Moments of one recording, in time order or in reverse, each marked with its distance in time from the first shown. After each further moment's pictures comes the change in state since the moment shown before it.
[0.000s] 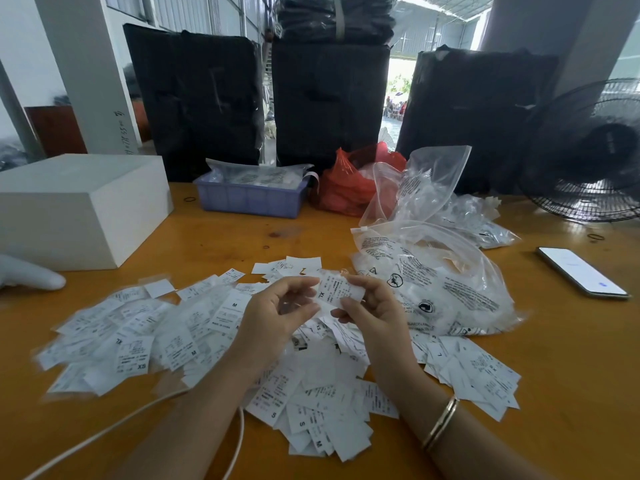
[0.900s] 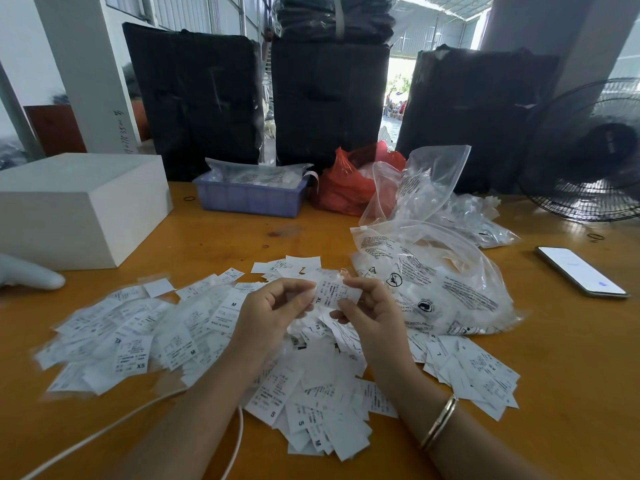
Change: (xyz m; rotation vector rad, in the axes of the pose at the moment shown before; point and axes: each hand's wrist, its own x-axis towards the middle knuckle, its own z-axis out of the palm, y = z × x) left_hand 0.001 0.001 0.002 -0.123 0.044 -0.072; right_hand -0.001 0.004 0.000 -0.075 -0.013 -0.035
